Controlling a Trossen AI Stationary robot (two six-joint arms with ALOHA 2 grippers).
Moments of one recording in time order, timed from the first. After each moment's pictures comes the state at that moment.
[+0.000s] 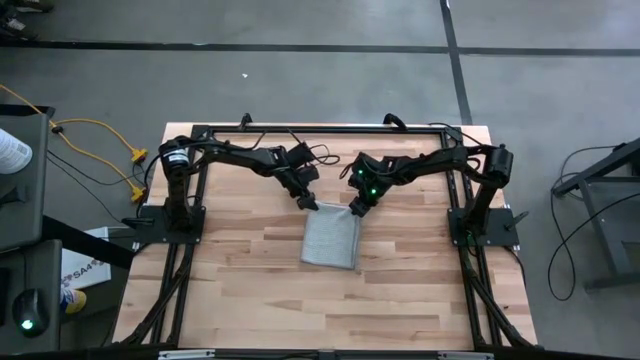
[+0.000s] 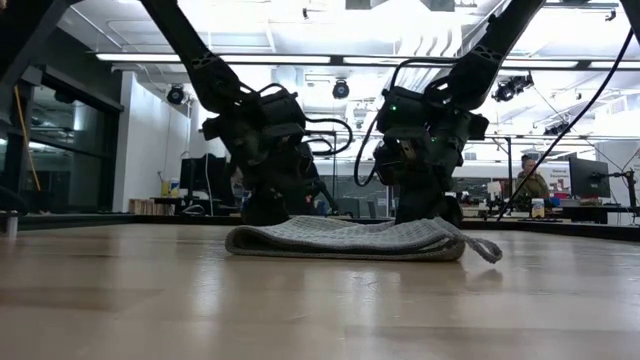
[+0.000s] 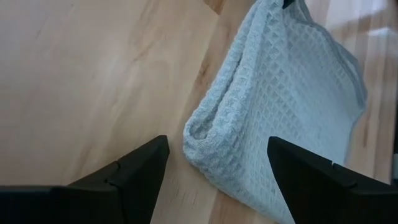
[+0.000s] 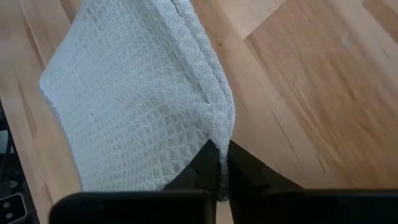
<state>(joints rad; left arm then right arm) 0.42 1.89 1.06 -0.17 0.55 -0.27 -0.37 1.79 0.87 -0.19 -0.53 0.44</state>
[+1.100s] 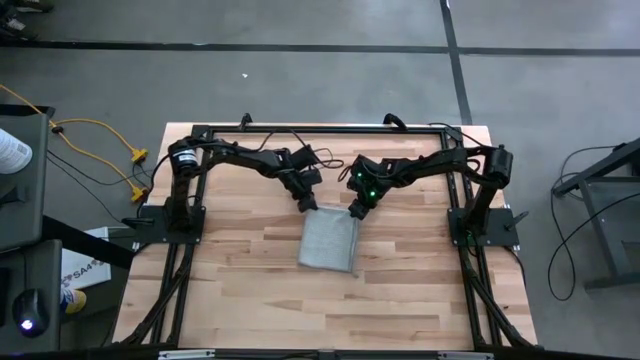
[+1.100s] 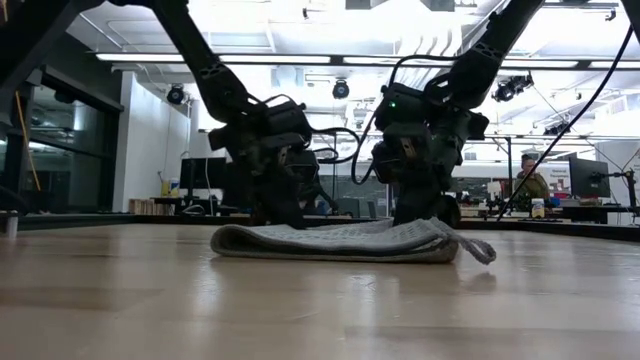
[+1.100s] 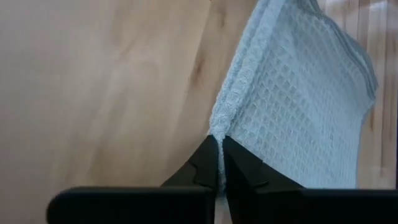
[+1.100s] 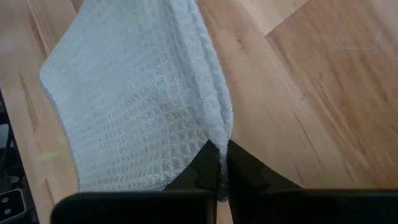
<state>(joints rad) 0.39 1.96 1.08 -0.18 0.62 -0.19 -0.35 1.79 0.87 -0.18 -0.53 0.44</state>
